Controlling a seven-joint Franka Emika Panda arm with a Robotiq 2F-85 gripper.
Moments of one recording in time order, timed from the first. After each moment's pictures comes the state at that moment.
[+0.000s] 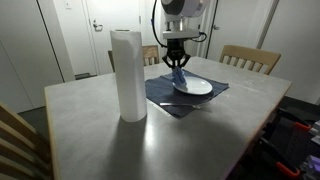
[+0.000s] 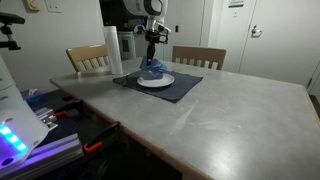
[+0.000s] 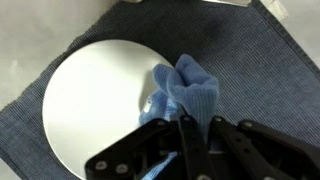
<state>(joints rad) 0.14 0.56 -0.04 -1.80 0.13 2.12 0.68</state>
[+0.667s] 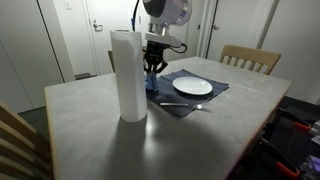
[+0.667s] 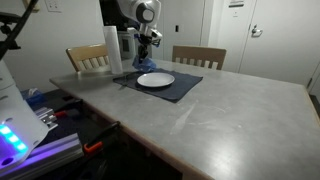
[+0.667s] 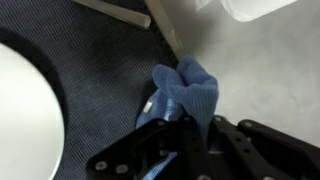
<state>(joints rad) 0.13 0.67 0.10 -1.69 0.32 2.27 0.45</state>
